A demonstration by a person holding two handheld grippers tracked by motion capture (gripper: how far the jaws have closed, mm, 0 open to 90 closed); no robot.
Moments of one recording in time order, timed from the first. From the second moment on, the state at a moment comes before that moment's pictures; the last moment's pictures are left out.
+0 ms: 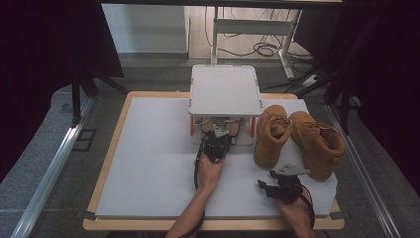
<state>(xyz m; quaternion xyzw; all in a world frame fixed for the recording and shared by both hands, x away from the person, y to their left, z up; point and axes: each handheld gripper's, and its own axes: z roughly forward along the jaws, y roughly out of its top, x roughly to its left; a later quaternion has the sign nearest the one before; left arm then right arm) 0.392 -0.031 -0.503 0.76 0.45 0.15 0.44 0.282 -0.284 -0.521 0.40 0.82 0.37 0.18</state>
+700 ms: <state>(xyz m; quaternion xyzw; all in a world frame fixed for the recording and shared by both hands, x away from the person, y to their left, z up) 0.406 -0.044 -0.503 0.77 0.45 0.16 0.43 0.282 -0.284 -0.521 0.40 0.82 0.37 0.18</state>
